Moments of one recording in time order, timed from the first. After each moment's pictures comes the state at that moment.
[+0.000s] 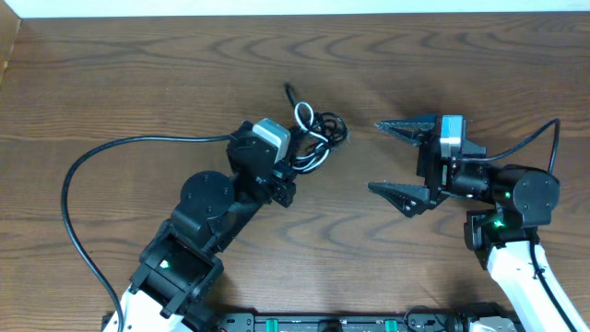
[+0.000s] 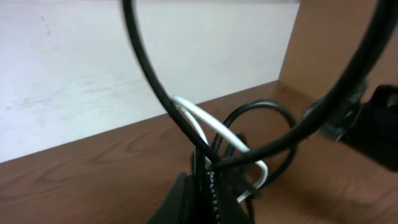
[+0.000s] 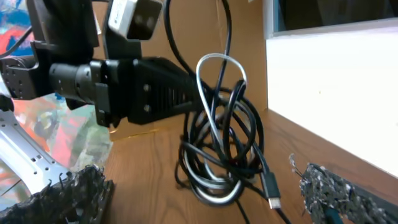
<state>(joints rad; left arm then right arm) -0.61 0.85 0.82 -0.09 0.05 -0.11 0.10 1.10 0.53 0.99 -1.22 0.55</state>
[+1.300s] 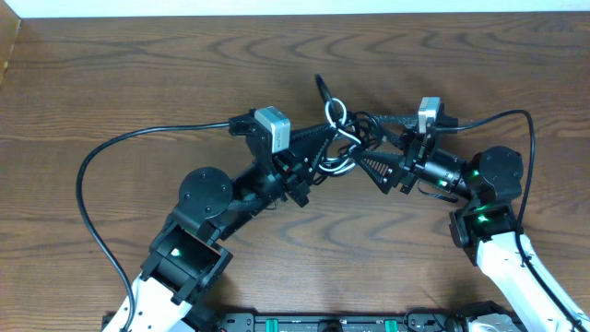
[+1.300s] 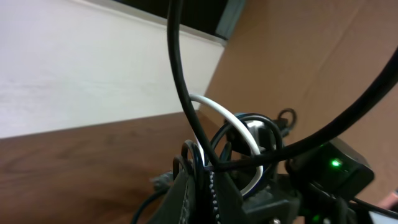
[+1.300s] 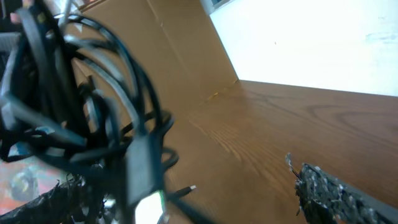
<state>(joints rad) -0.61 0.91 0.82 0.13 0.29 -0.43 0.20 1.17 0.53 0.75 -0.93 0.59</state>
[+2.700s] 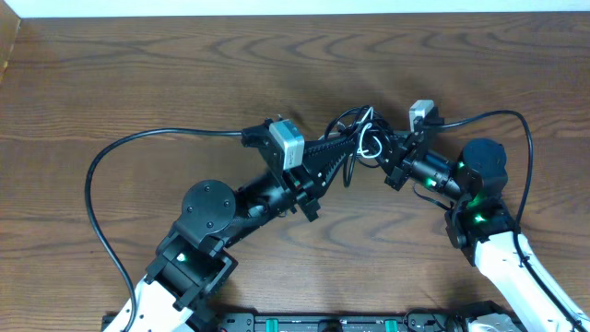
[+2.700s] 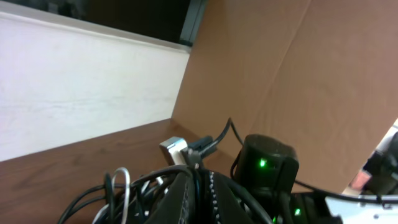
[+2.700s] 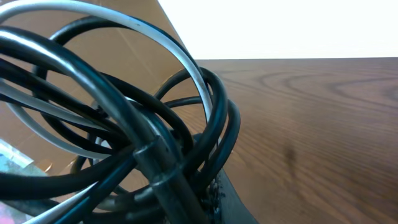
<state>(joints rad) -0.69 0.90 0.81 0.22 0.33 -0.39 0.23 1.17 0.54 0.49 -0.74 0.43</state>
